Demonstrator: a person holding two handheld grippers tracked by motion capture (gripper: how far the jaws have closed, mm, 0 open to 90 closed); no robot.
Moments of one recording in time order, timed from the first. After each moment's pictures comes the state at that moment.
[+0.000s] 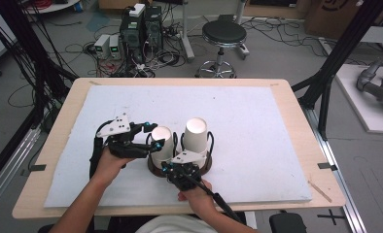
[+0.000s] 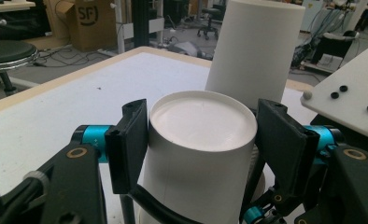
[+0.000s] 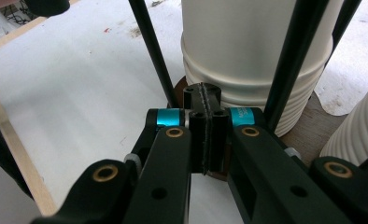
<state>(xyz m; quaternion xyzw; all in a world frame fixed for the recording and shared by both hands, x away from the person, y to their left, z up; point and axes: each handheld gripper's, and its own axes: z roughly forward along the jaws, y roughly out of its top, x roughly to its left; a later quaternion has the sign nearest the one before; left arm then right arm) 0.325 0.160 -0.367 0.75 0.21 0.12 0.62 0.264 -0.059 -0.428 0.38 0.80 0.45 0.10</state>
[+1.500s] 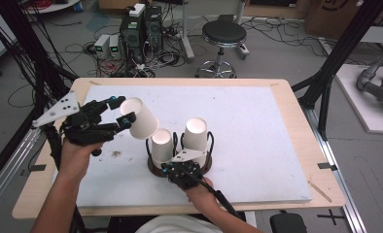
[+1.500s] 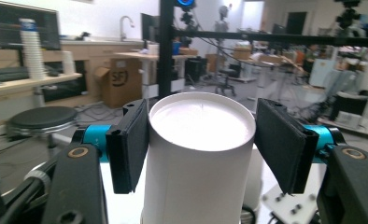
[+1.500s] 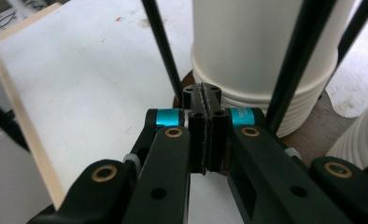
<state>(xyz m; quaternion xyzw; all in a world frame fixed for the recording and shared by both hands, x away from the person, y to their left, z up) 0.294 0.220 -0.274 0.66 0.22 0.19 0.69 0.270 -0.064 -0.425 0.34 0.82 0.45 0.08</state>
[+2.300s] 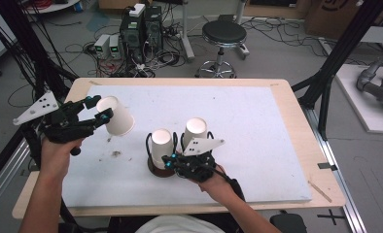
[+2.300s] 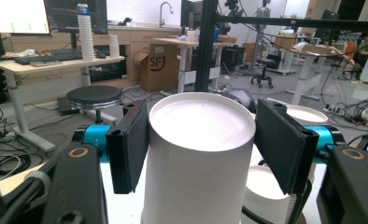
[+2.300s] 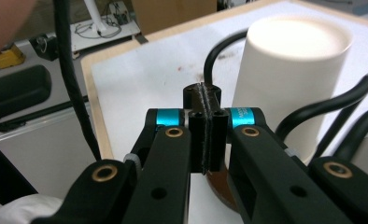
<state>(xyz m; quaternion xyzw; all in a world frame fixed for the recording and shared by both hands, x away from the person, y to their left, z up) 0.301 0.265 -0.288 0.66 0.28 0.22 0.66 0.271 -0.097 -0.363 0.21 0.82 0.53 0.06</state>
